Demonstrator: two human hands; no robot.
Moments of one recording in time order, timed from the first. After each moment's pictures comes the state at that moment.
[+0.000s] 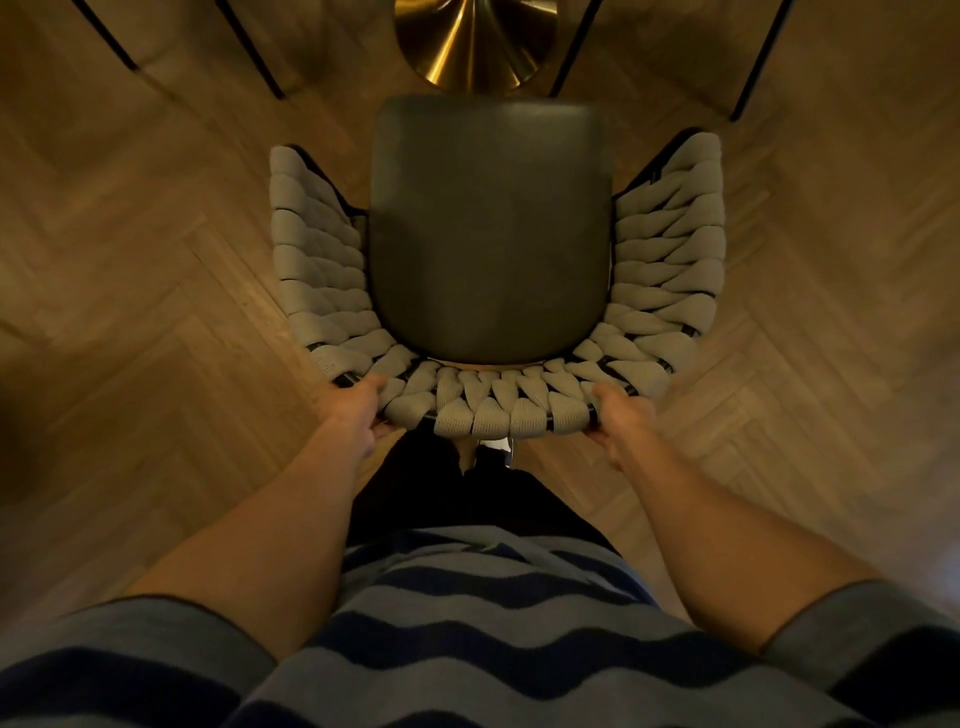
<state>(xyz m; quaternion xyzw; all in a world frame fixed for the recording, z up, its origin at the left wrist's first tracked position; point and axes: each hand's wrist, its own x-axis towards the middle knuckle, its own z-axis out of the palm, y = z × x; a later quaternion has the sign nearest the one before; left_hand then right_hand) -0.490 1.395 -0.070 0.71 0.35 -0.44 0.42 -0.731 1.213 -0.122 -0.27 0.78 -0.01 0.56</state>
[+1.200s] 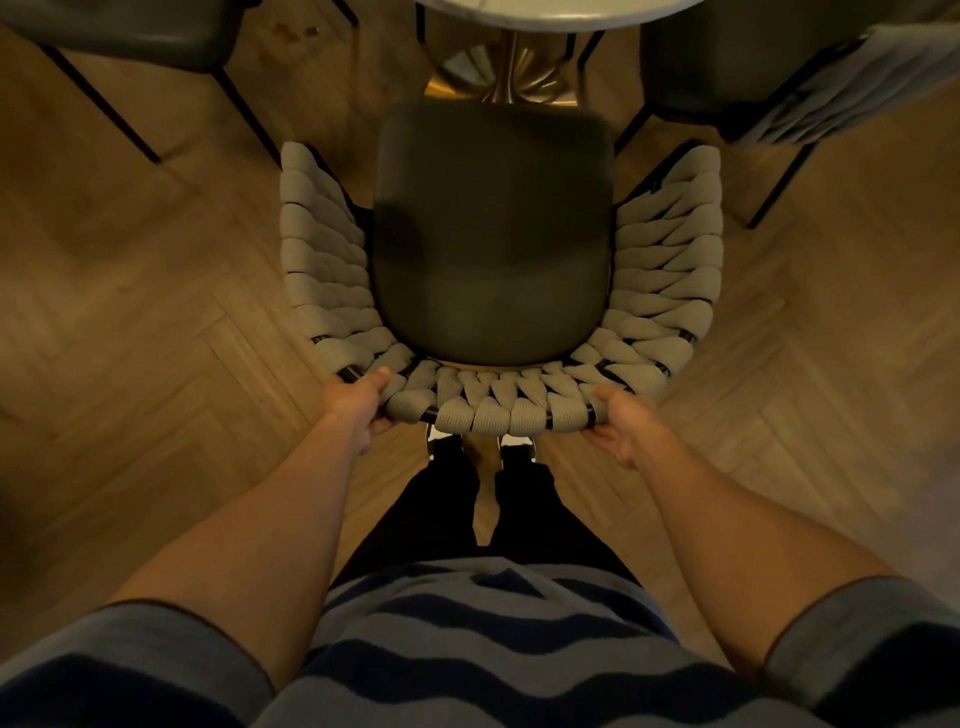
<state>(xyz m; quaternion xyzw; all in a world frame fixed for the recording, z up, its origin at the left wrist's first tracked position) -0.246 1.229 -0.085 0.70 0.31 -0.46 0.44 -0.492 1.027 -0.102 -0.26 0.74 0.04 0.62</state>
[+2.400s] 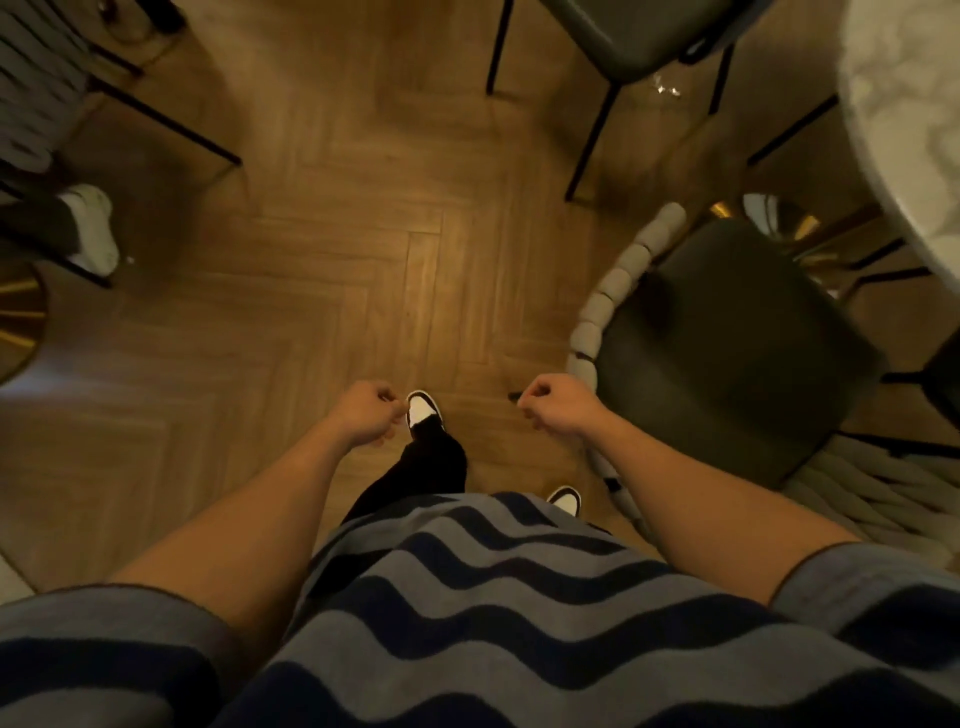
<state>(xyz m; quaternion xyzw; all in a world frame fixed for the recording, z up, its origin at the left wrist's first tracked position) -0.200 1.500 -0.054 0.80 0.22 -0.43 0.36 -0.211 1.226 -0.048 -0.80 0.16 0.43 0.39</state>
